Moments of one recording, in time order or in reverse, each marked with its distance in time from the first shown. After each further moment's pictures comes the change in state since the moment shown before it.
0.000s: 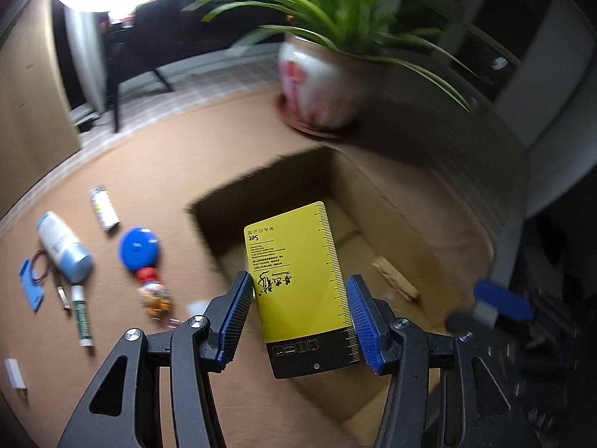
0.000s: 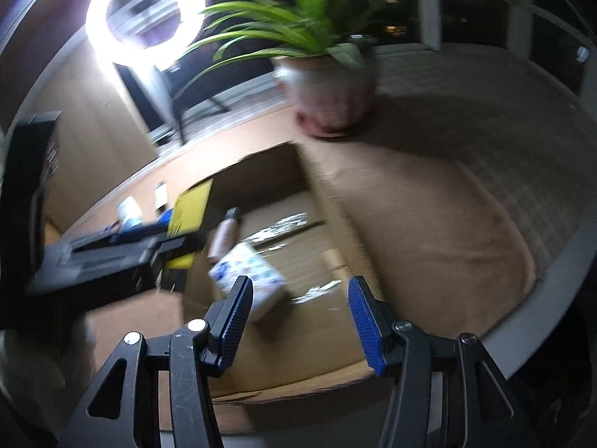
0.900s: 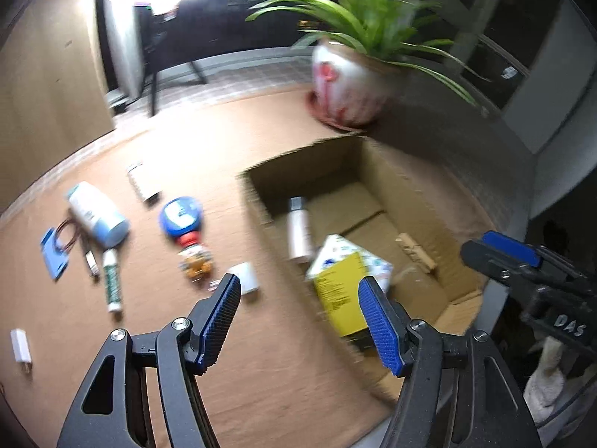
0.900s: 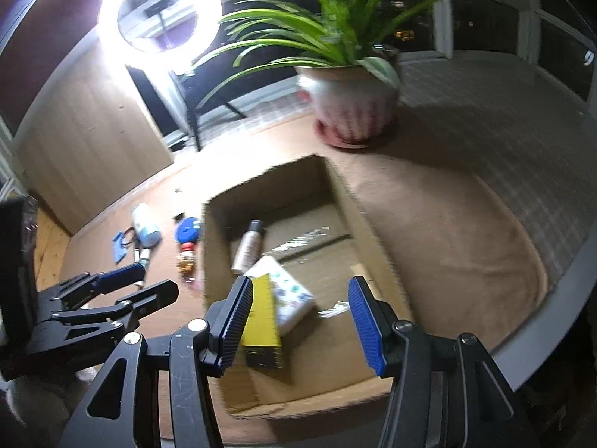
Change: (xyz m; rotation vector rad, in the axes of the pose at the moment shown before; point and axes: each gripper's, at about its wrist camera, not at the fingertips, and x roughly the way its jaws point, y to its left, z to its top) left arm -0.039 0.058 -0.037 -0.085 -0.028 0.060; right arm 0.002 0.037 0.009 -0.040 -0.010 0.068
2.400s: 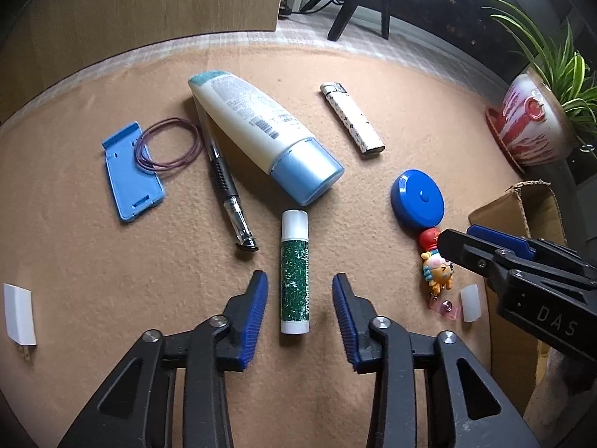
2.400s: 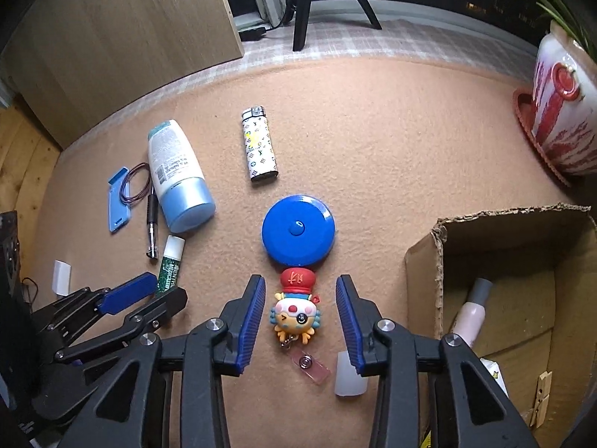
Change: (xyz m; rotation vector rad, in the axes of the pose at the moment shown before) left arm 0.068 0.202 -0.020 -0.335 0.113 0.125; right arm 0.198 0.175 0.037 -0.247 0.320 0.012
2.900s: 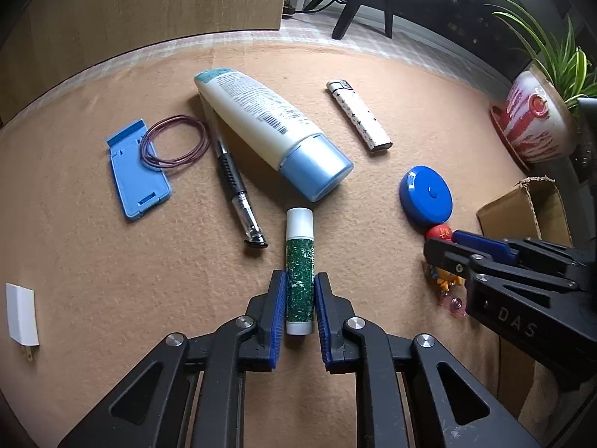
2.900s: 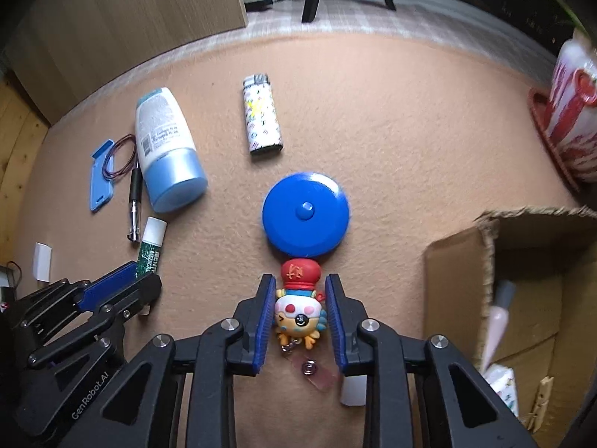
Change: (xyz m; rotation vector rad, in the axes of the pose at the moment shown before) left arm -0.001 0.005 -0.006 0.006 -0.007 0.014; right arm 0.028 0.011 0.003 -0.036 0.081 -0.043
